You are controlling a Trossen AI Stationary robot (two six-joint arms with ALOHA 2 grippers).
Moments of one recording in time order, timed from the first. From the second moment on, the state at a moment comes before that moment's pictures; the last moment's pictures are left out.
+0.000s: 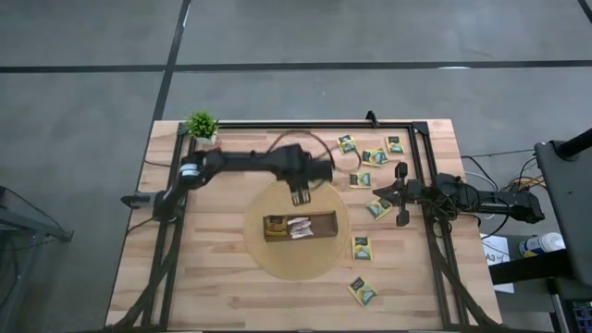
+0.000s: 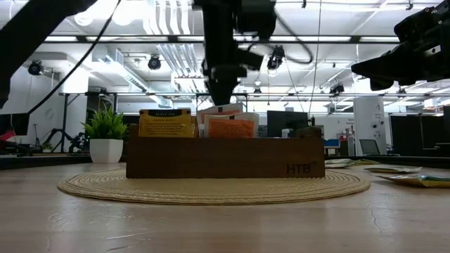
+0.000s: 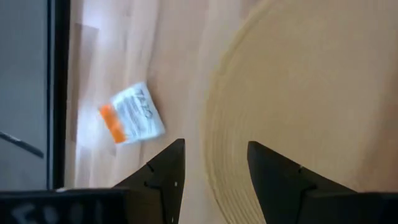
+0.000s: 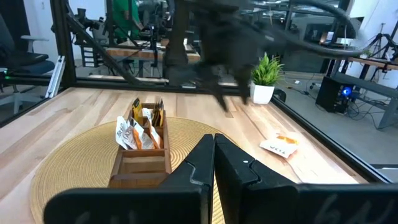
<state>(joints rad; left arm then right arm) 0.12 2.12 2.00 -1.25 -0.36 -0.08 -0.07 0.04 0.01 0.00 0.00 -0.05</state>
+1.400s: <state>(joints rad) 0.46 2.23 1.75 -0.91 -0.18 -0.06 -0.07 0.04 0.01 0.00 0.00 -0.05</state>
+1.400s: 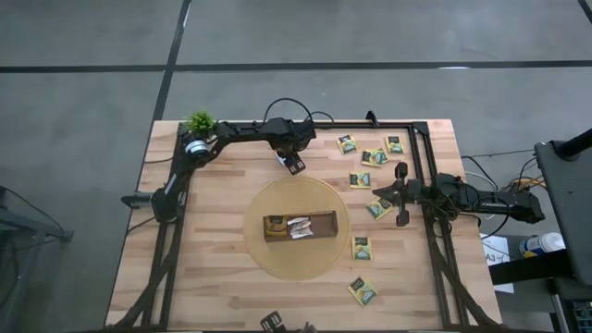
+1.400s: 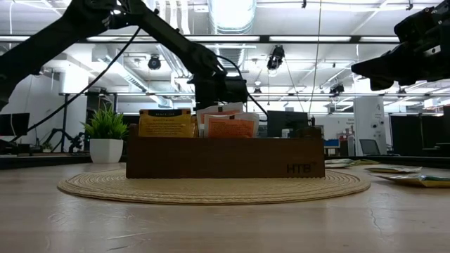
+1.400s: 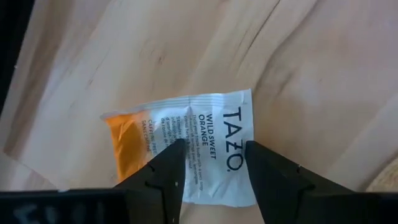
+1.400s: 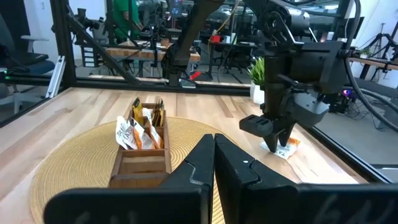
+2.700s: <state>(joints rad) 0.24 1.91 1.81 -1.27 0.55 0.03 -0.07 0.04 0.01 0.00 0.00 -0.05</state>
